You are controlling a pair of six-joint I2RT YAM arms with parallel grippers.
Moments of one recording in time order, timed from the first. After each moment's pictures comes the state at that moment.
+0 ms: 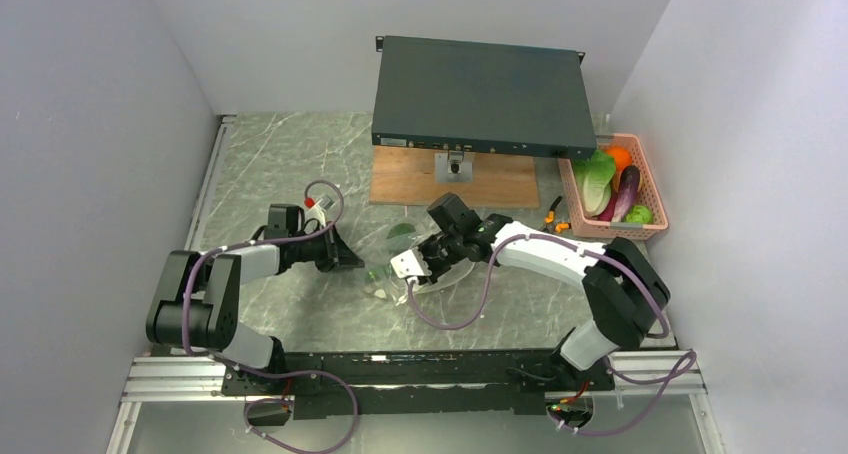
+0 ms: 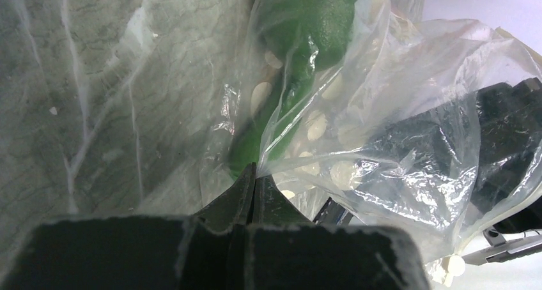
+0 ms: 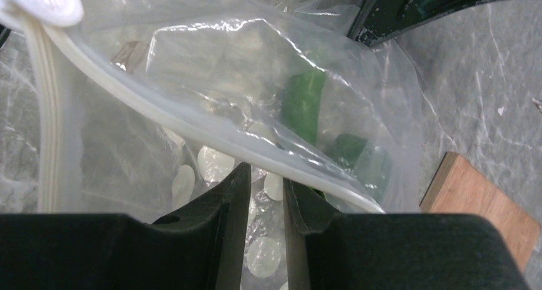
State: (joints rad) left arm -0.10 1.47 0.50 0.09 0.88 -0.47; right arm 0.81 1.55 0.97 -0.36 -0.63 -1.23
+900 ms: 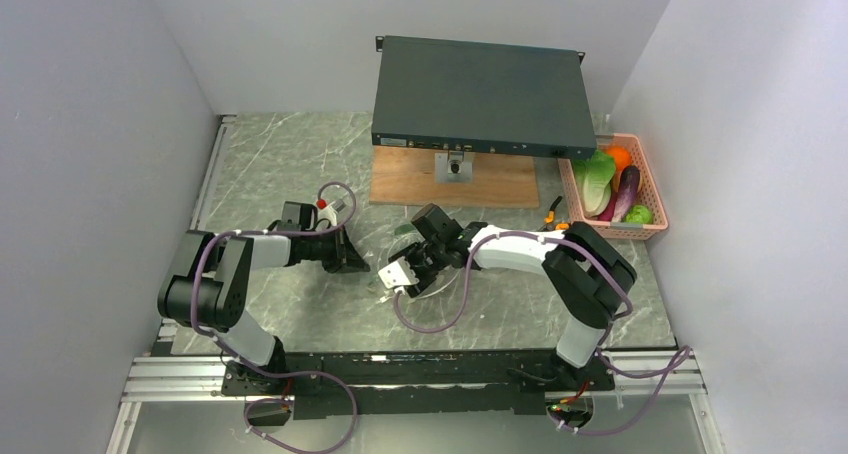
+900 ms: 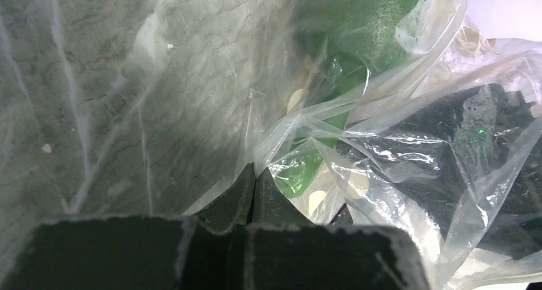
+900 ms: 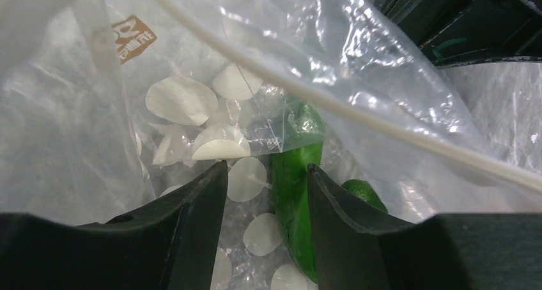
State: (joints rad) left arm -0.17 1.60 0.57 0.05 0.82 -0.43; right arm 0.86 1.72 0.97 -0.21 -0.58 -1.27
